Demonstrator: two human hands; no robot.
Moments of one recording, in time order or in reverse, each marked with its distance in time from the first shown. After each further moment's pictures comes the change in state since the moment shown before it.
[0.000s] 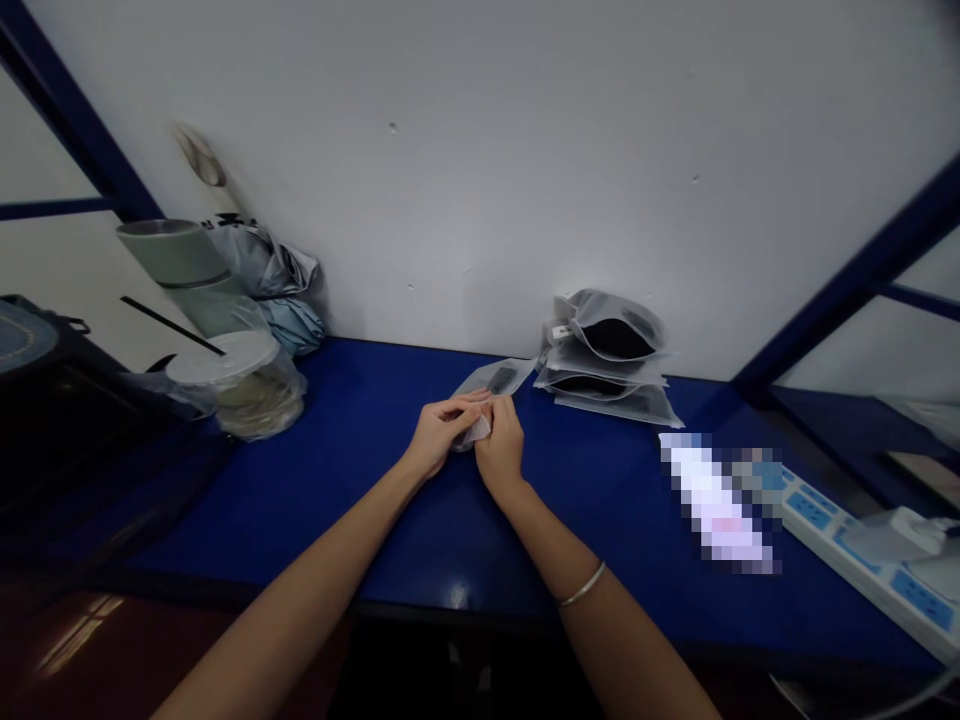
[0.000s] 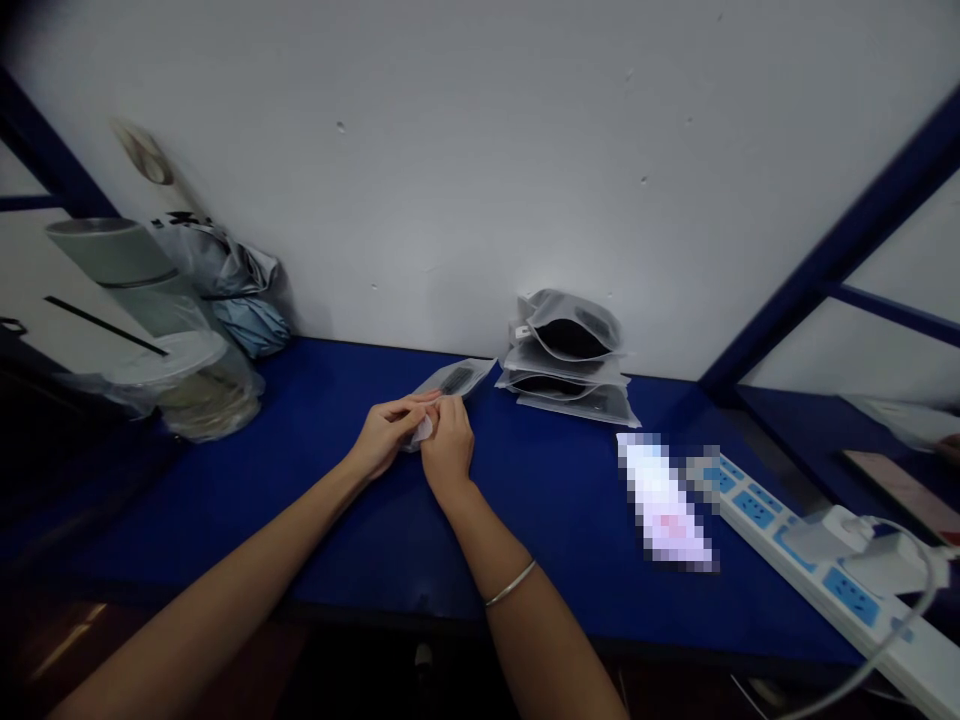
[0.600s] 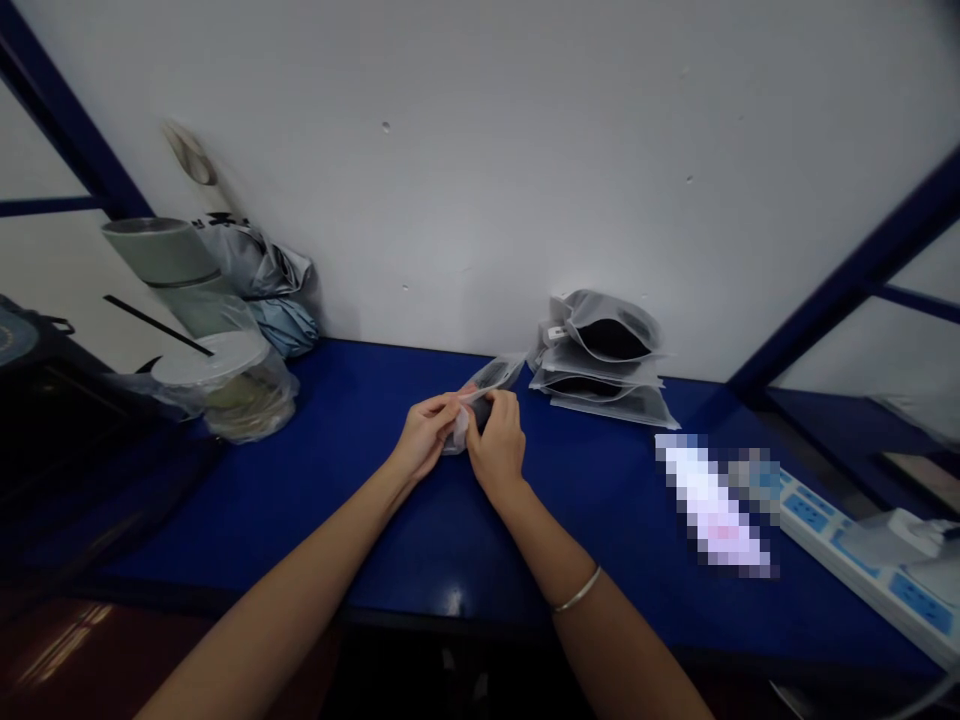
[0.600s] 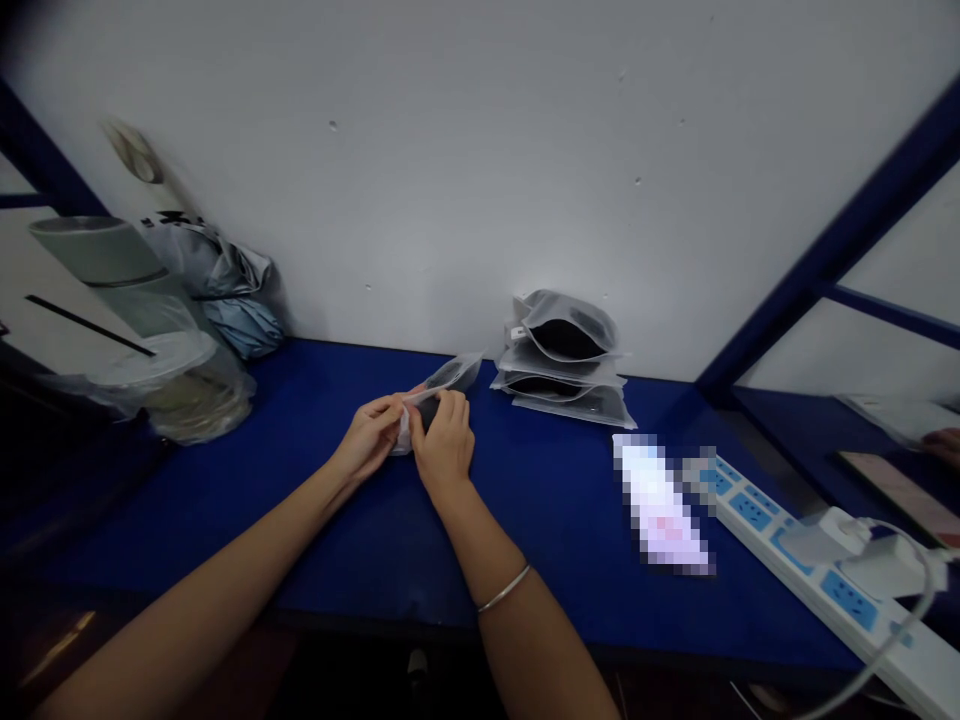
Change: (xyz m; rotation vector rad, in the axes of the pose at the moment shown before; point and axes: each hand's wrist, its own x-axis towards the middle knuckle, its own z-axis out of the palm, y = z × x) left_hand 0.002 0.006 0.000 -0.151 0.126 -0.141; right_hand 0.004 -0.005 -0.006 -0.264 0.079 -0.089
